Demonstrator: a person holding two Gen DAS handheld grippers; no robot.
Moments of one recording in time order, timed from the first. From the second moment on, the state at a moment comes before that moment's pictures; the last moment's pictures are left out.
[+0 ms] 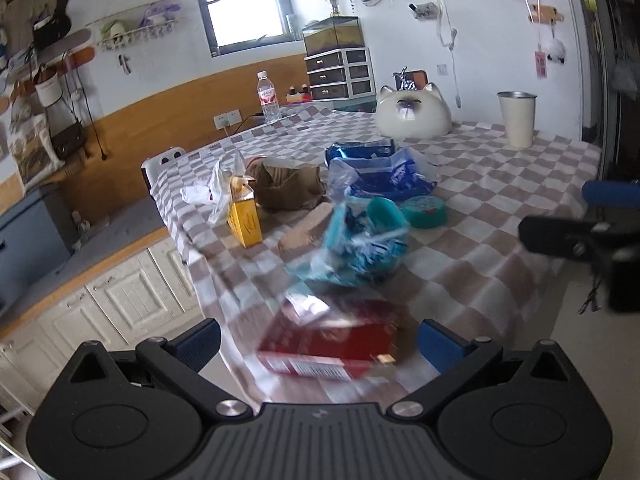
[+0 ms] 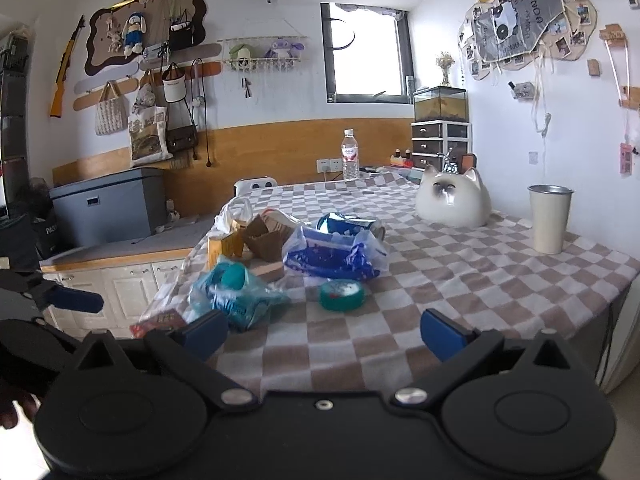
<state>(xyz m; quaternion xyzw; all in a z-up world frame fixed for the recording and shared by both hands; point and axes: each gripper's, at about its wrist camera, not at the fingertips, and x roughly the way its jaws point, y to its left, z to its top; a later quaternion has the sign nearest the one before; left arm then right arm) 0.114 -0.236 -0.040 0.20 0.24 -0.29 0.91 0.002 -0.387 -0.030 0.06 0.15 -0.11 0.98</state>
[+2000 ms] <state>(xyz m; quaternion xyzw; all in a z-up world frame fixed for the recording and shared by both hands) 0.138 -0.173 0.013 0.04 0.23 -0.29 0.93 0.060 -0.378 -0.010 0.11 0.20 -0.11 0.97</state>
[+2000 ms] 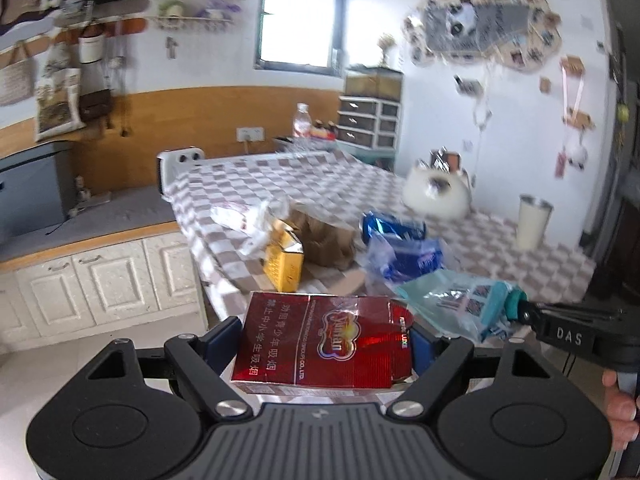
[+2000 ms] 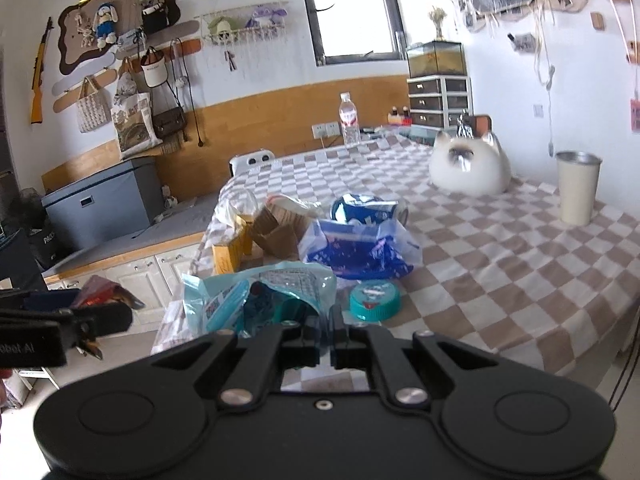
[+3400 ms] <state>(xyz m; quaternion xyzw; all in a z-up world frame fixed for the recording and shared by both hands) 0.187 0.059 -0.063 -0.07 0.29 -0.05 0.95 0.196 -0.161 -0.070 0.03 0.29 0.04 0.96</state>
